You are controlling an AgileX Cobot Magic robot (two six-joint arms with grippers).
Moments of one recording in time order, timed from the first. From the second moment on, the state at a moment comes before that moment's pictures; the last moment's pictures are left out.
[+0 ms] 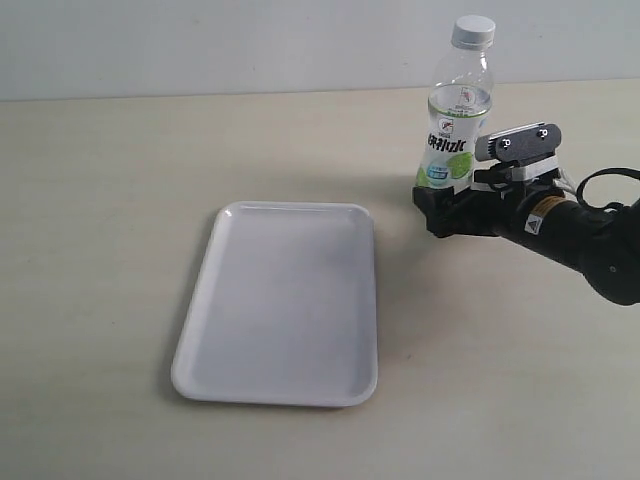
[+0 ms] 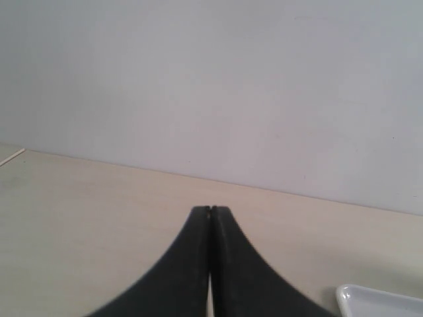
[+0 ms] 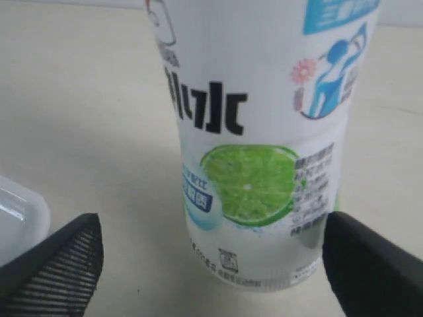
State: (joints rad) left arm 0.00 0.00 0.00 0.16 0.08 -0.32; right arm 0.00 2.13 -0.70 -0.38 -0.93 0.21
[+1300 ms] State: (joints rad) left arm 0.00 0.00 0.00 0.16 0.08 -0.32; right arm 0.00 2.20 -0.77 -0.29 -1.08 0.14
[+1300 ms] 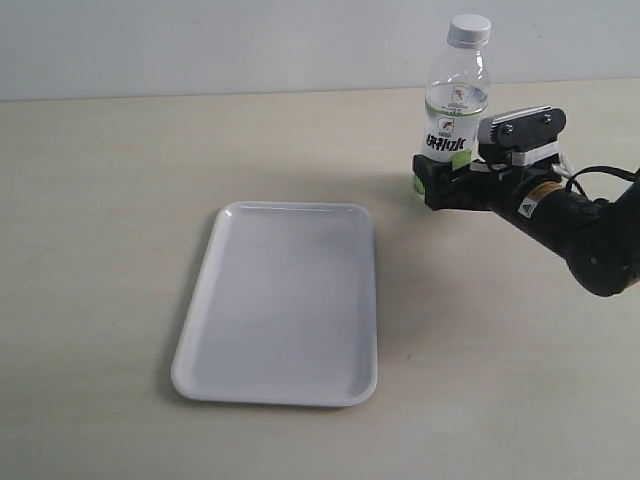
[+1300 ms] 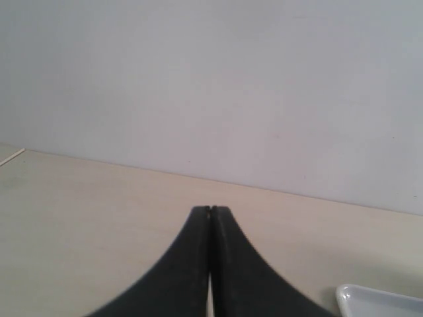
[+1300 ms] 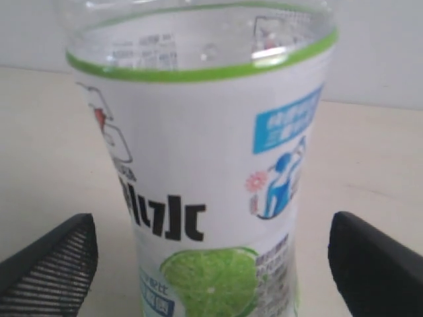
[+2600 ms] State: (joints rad) left arm 0.00 0.00 0.00 0.16 0.08 -0.32; right arm 0.01 2.28 -0.86 -0.30 -1.08 0.20
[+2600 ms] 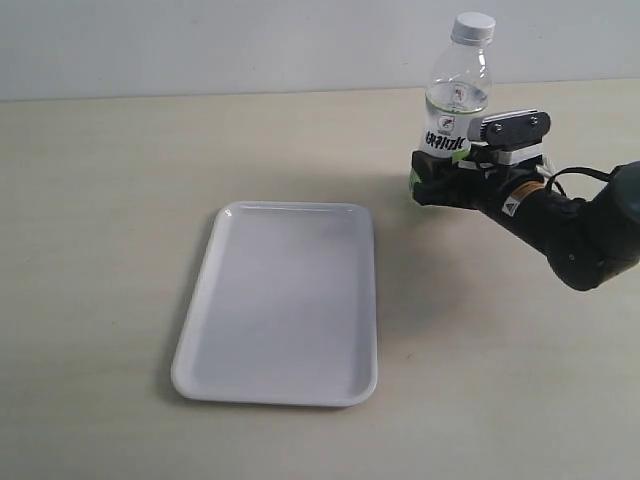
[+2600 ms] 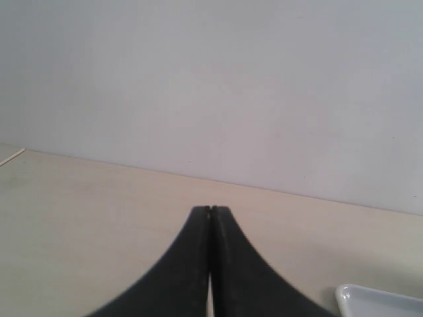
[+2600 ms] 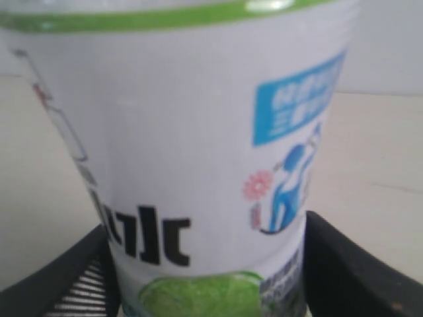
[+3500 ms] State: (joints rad) left arm 0.00 0.00 0.00 0.16 0.08 -0.32; right arm 0.01 2.17 -0.70 -0.27 -1.15 0.02
